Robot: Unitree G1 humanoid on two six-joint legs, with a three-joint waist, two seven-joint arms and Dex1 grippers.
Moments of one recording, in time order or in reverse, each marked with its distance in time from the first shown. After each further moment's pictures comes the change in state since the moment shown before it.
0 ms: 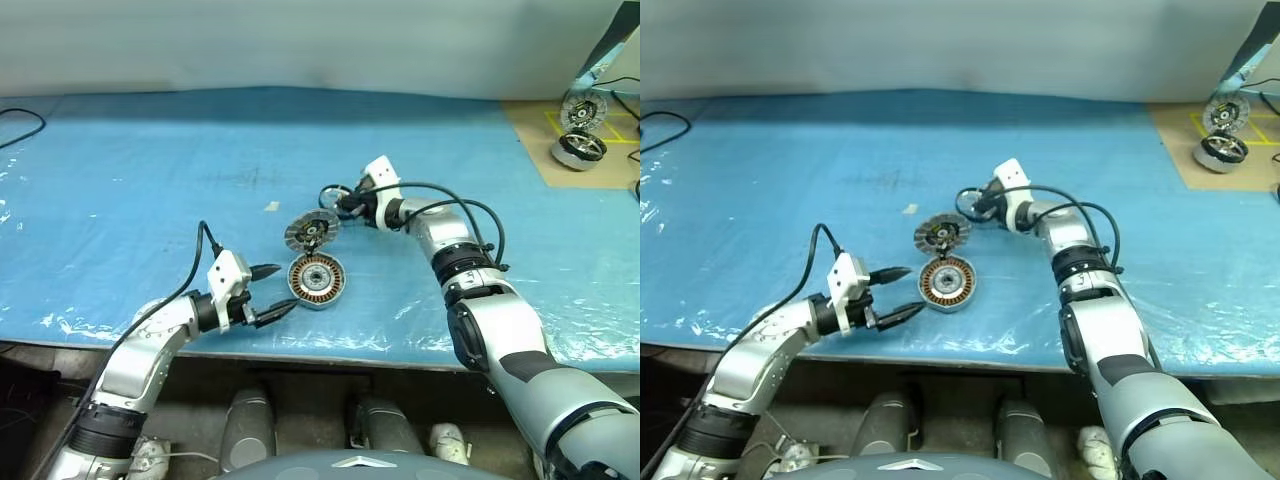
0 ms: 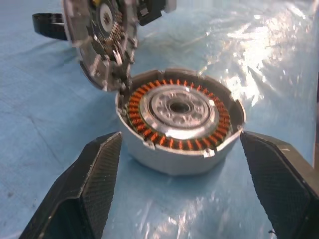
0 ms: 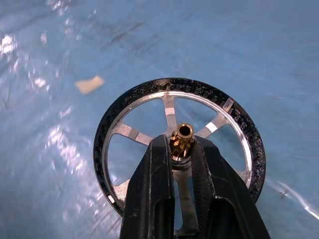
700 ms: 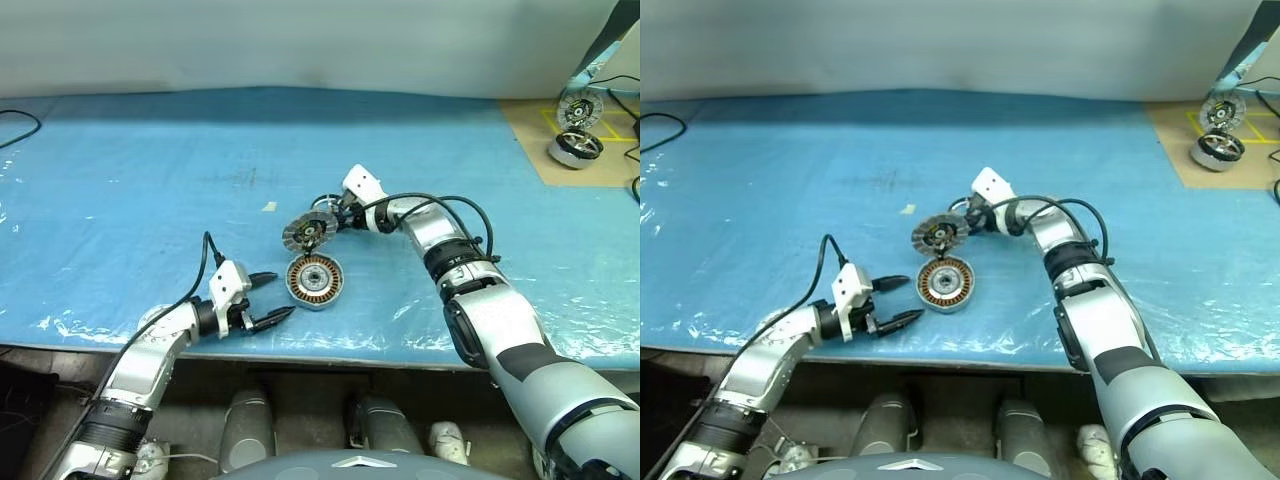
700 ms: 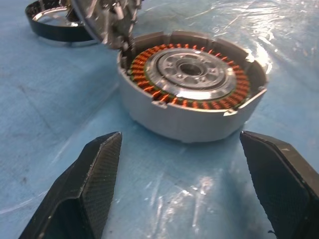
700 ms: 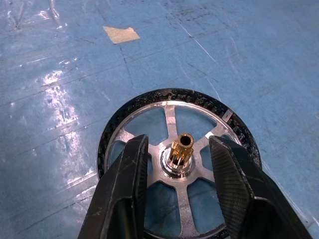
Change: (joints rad) left arm 0.045 0.059 -0.050 0.104 0.115 -0.179 -0.089; right arm -0.040 0.009 0.227 0.145 -0.218 -0.293 0.091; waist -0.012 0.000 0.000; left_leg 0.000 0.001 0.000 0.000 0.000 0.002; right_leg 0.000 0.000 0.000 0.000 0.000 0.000
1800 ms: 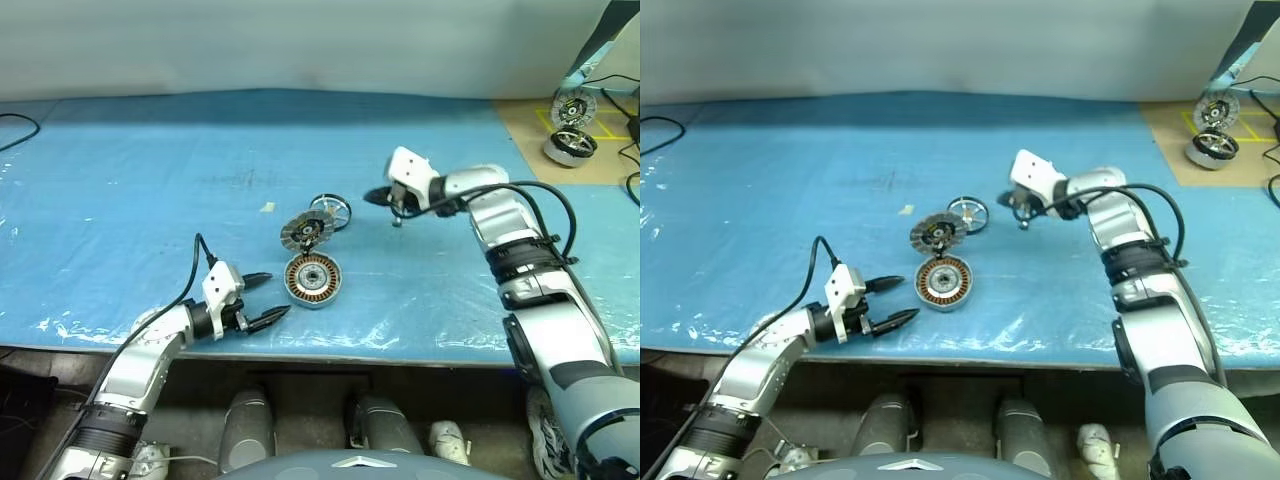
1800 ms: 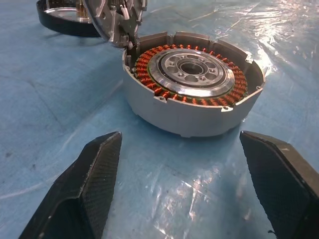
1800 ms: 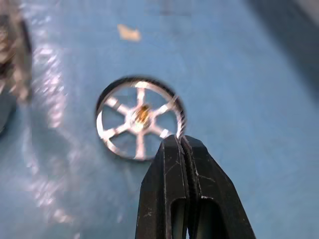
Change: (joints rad) left arm -0.018 -0.008 0.013 0.107 -0.015 -0.059 -0.019; right arm 0.059 -0.233 0.044 -0.421 -0.015 0.037 0.204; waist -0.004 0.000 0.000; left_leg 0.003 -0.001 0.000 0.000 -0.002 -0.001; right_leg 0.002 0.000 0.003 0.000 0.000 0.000
